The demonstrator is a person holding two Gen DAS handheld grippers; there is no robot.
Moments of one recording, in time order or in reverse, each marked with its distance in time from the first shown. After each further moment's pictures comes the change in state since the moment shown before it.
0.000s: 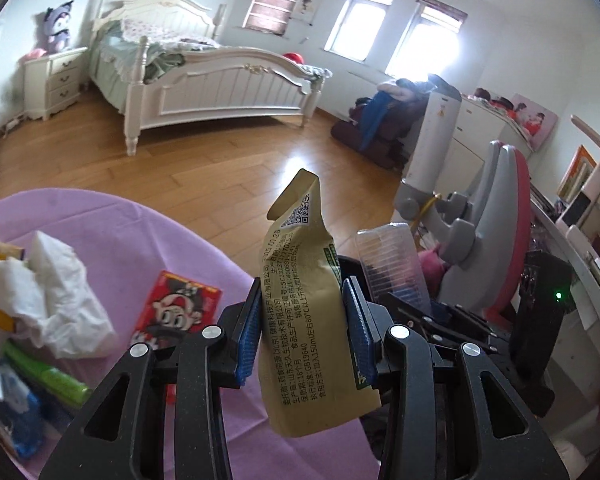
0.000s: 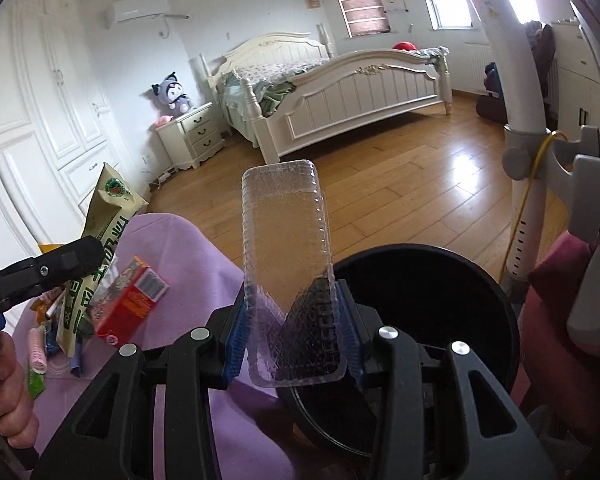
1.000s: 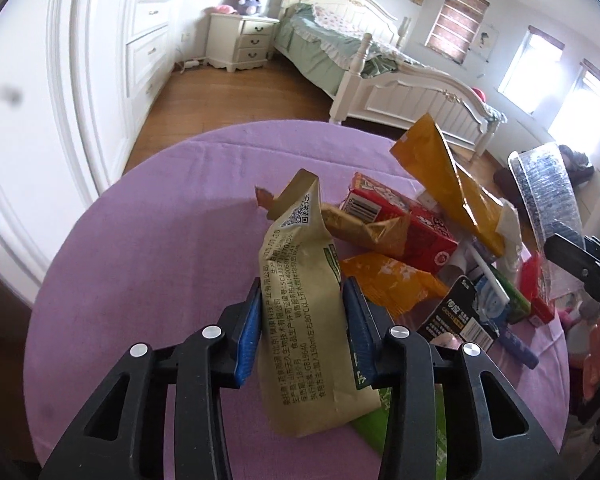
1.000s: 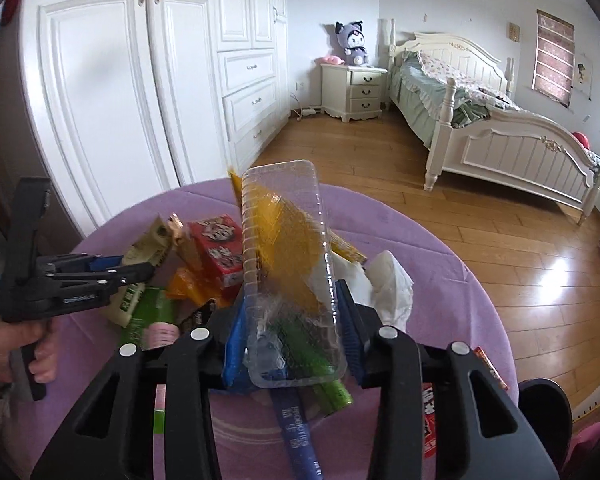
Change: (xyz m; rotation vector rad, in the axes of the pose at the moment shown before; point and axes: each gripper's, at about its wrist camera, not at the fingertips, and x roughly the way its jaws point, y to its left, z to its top) left arm -0.198 0.270 -0.084 -0.364 -0.053 0.498; right arm 0.017 0.282 -0.001 -0.598 0.116 0.360
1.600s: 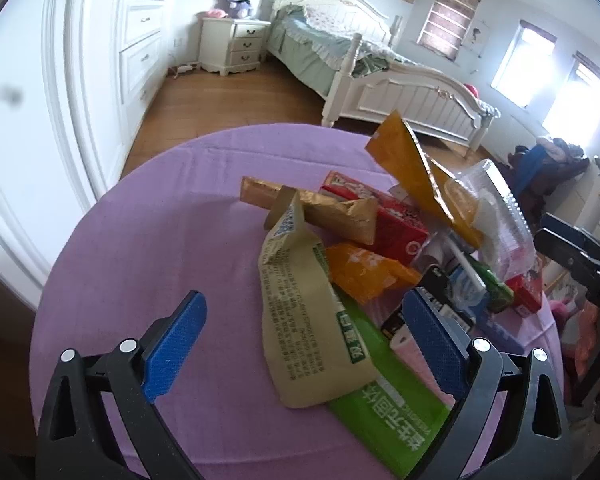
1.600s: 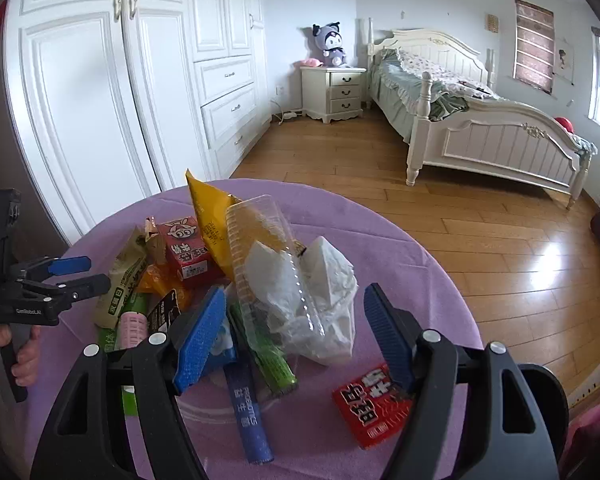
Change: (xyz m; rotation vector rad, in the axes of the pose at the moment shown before) left arm -0.013 -0.011 -0.008 0.028 0.023 -0.003; right arm 0.007 -0.047 -0.004 0.041 0.039 -0.073
